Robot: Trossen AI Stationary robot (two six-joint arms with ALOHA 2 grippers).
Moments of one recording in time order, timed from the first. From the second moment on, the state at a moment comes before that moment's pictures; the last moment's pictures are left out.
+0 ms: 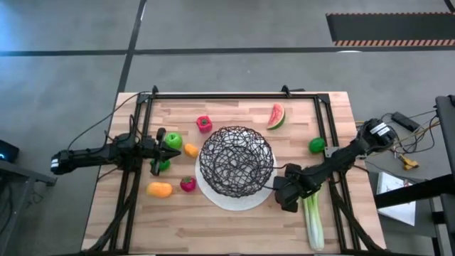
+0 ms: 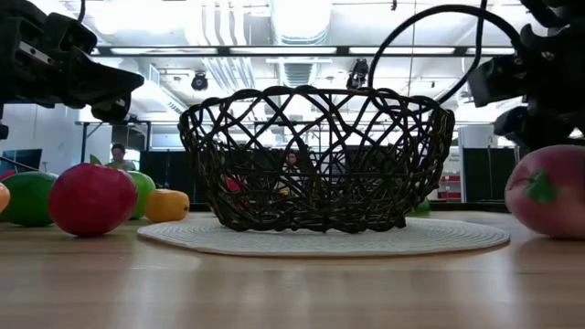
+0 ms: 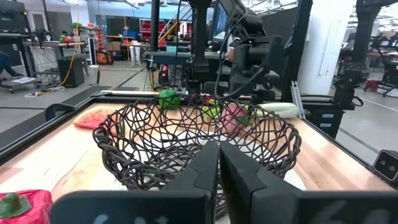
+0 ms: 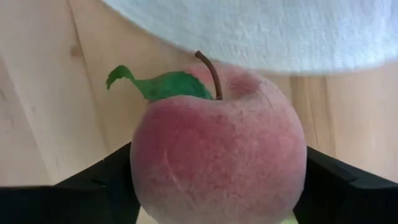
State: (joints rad) left arm 0.13 0.08 0.00 0.04 0.18 -0.05; right arm 0.53 1.55 0.87 -0.77 0.09 0.73
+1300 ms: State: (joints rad) left arm 0.13 0.08 0.00 0.04 0.18 -0.05; right arm -0.02 1.91 0.82 0.64 0.22 0.17
